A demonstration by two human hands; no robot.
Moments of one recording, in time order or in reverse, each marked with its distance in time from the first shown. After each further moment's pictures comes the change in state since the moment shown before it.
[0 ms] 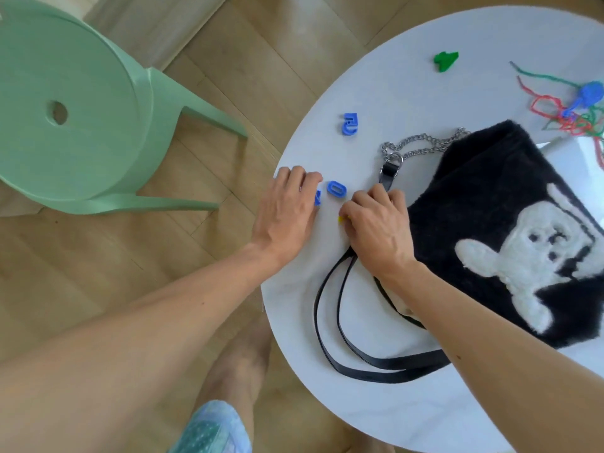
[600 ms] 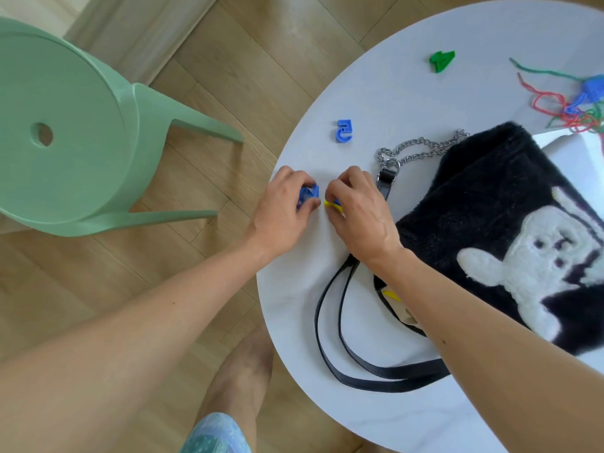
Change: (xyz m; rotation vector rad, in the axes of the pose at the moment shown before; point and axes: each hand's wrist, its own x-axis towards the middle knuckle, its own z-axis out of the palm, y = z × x) left_hand 0.026 -0.010 -0.006 -0.505 -0.091 -0.157; right_hand 0.040 -0.008 -0.005 0.417 -0.037 0.057
